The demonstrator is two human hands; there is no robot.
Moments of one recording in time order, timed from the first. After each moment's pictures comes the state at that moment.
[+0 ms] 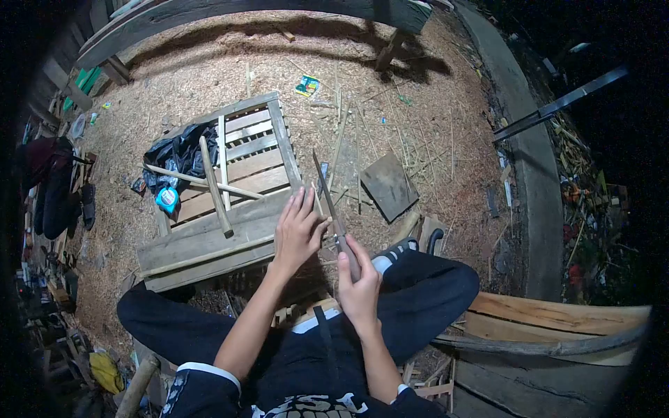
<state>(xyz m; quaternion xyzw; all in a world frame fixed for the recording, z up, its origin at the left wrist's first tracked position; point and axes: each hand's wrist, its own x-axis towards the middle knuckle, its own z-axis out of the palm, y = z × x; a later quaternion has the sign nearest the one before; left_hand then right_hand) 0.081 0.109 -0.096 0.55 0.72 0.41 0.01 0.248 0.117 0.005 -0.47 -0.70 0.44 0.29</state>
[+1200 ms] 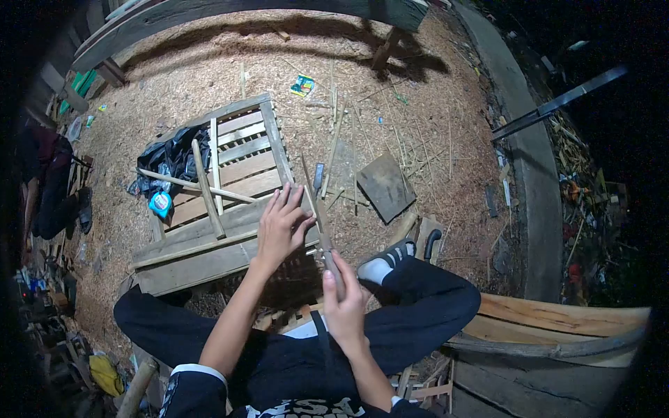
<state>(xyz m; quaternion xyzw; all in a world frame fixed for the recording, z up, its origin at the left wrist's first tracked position) 0.054 0.113 -0.092 0.56 0.72 0.40 0.03 0.250 0.092 0.017 -0.49 -0.69 0.46 0.28</state>
